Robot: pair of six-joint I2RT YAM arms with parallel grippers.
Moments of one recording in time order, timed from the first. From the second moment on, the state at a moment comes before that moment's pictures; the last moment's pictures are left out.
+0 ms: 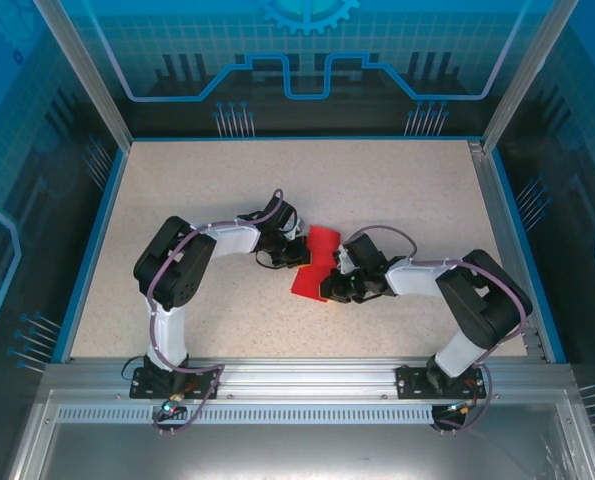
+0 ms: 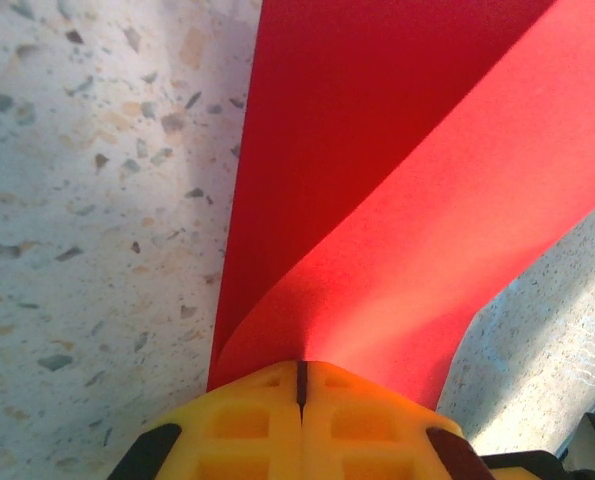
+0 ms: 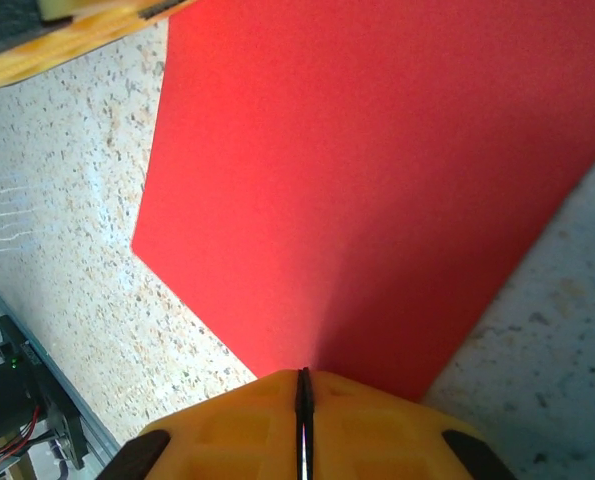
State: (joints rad) left arm -0.52 1.98 1.15 -0.29 0.51 -0.67; right arm 0.60 1.62 0.65 -0.06 -0.52 0.76
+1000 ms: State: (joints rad) left arm -0.52 1.98 1.15 -0.29 0.51 -0.66; right arm 0.56 1.56 0.63 0.01 -0.55 0.77
